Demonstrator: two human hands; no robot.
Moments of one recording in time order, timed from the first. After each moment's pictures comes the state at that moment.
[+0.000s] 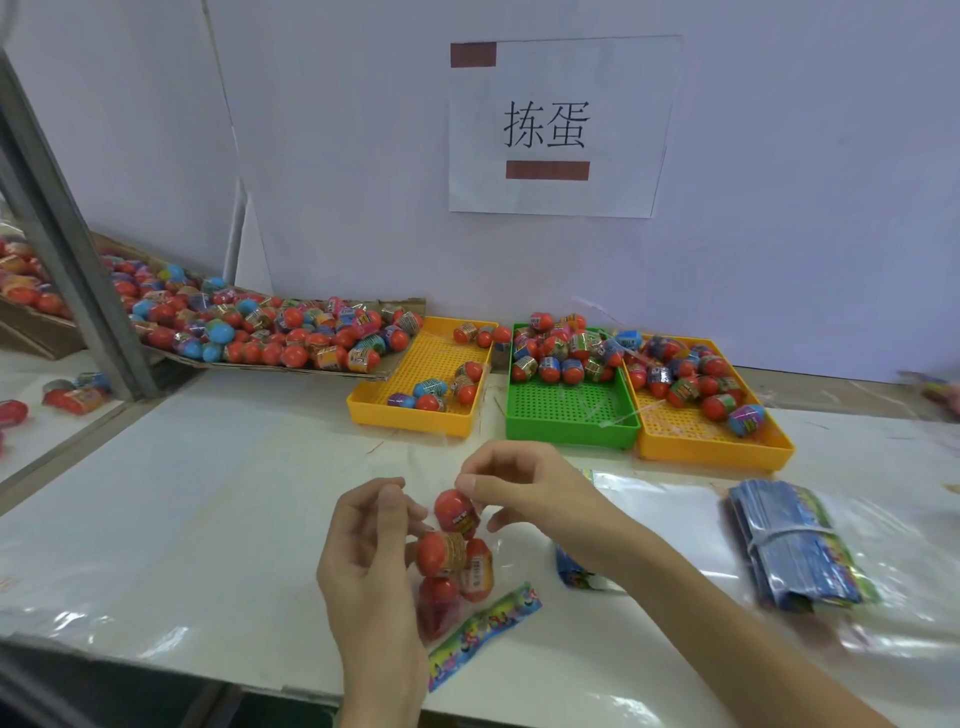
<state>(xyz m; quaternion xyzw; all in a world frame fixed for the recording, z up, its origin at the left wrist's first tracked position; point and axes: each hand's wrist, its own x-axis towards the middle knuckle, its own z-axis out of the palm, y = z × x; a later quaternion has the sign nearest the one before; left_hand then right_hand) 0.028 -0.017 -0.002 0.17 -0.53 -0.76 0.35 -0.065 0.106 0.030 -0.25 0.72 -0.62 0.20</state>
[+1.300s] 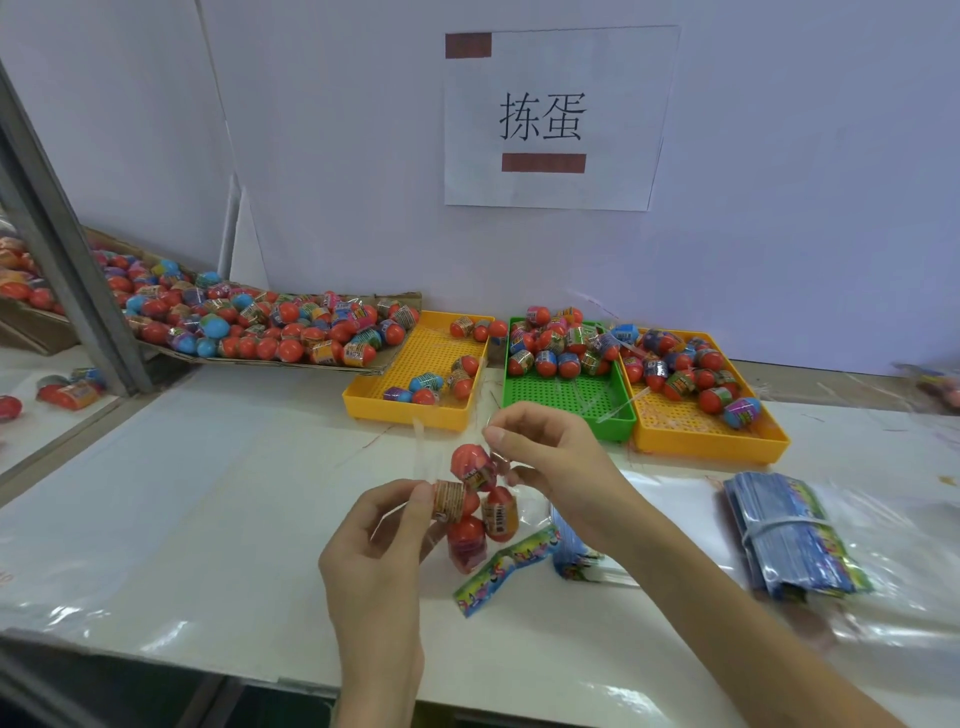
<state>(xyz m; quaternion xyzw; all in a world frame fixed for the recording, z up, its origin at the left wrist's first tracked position) 0.022 -0.020 -0.012 0.18 -0.56 -0.74 0.31 -0.076 0.116 0.032 -0.22 0.65 -0.71 0.13</state>
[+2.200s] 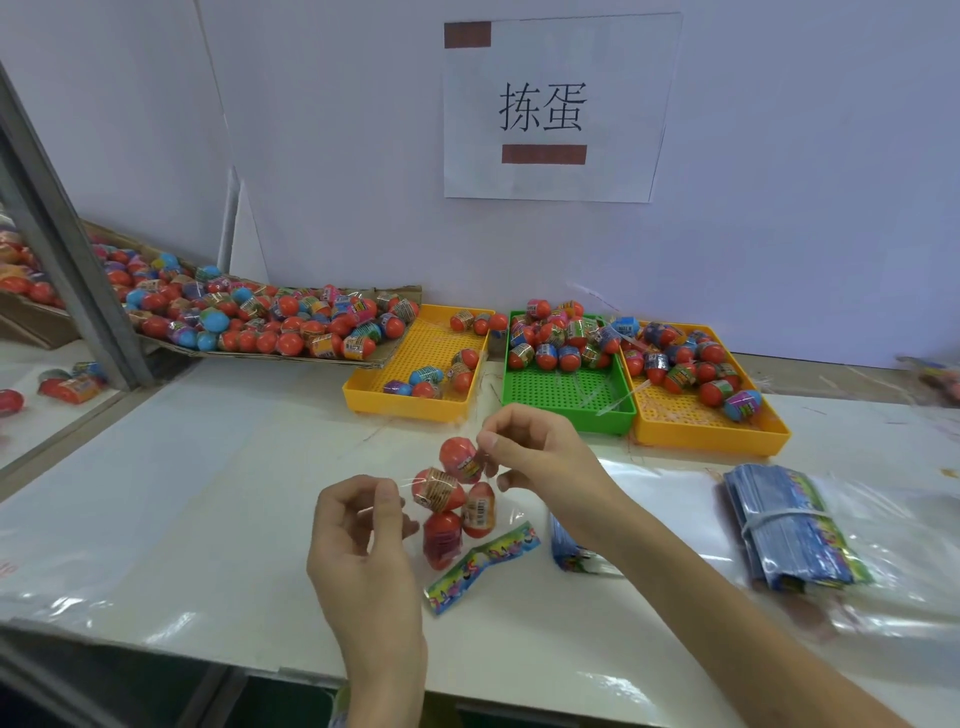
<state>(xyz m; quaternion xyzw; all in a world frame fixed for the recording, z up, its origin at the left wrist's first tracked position) 0.021 -0.018 -0.016 0.23 -0.59 -0.66 0.41 -0.071 0.111 0.029 -0.22 0.69 -0.67 0.13</state>
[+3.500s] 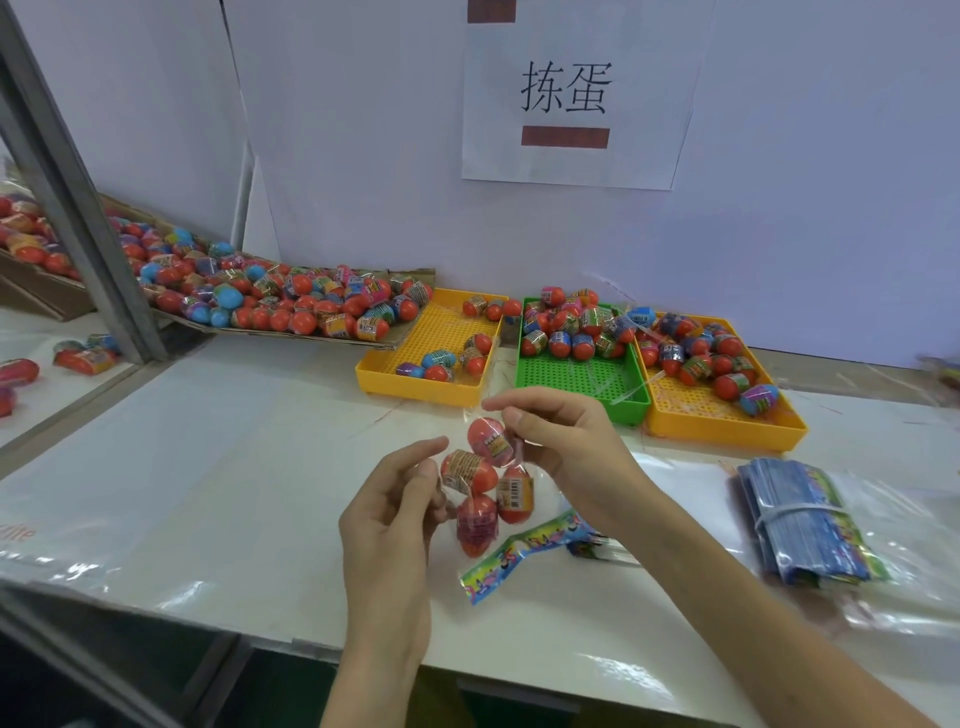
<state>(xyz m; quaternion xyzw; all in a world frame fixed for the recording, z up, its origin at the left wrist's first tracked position) 0.027 -0.027 -0.008 0.13 -0.56 -0.78 0.25 -0.072 0.114 0.028 -0.24 0.60 -0.75 0.13</state>
